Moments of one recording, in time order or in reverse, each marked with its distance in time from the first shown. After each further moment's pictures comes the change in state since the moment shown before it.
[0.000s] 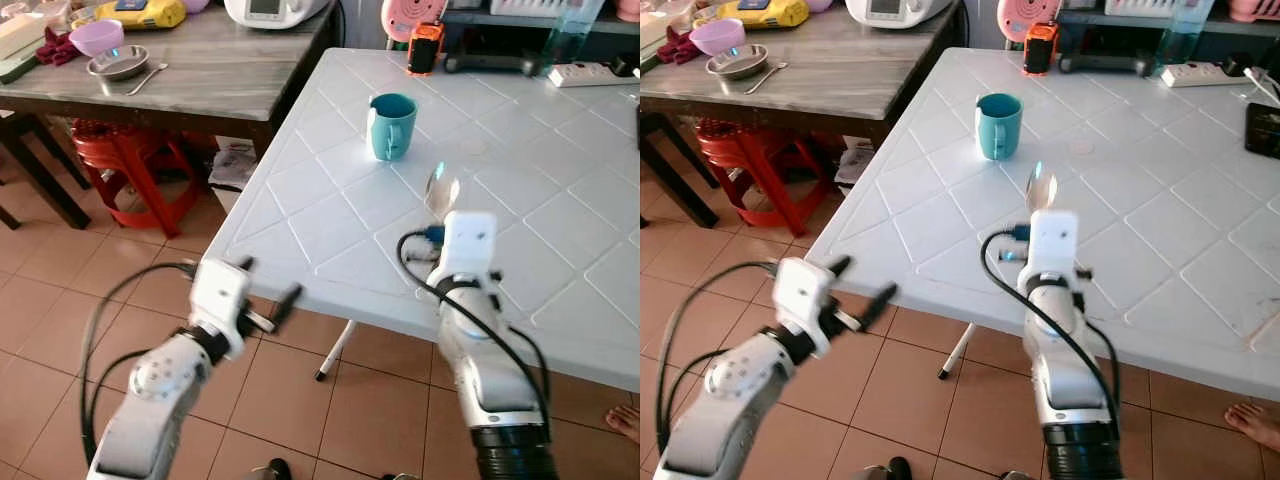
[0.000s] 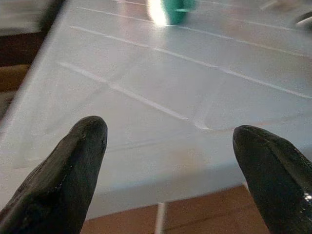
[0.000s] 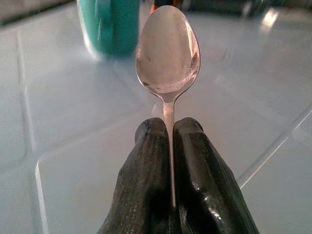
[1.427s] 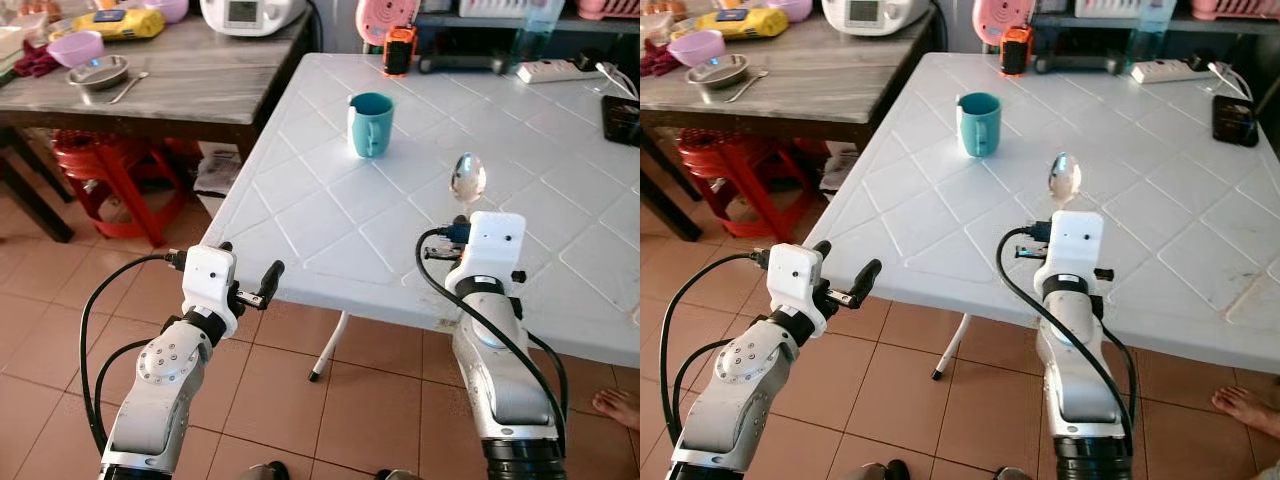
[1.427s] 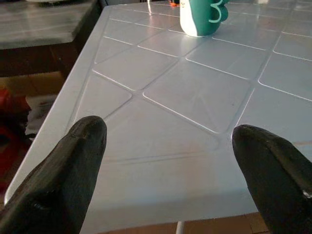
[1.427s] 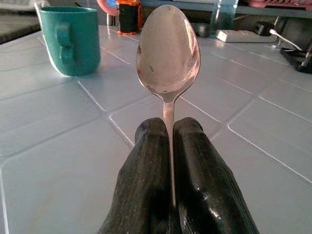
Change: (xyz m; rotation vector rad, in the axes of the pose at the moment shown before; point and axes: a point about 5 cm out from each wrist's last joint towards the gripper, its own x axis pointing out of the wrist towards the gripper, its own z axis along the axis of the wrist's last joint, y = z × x) left arm 0.014 0.010 -0.001 -0.006 -0.022 0.129; right arm -0.007 -0.012 0.000 0.016 -0.040 -0.044
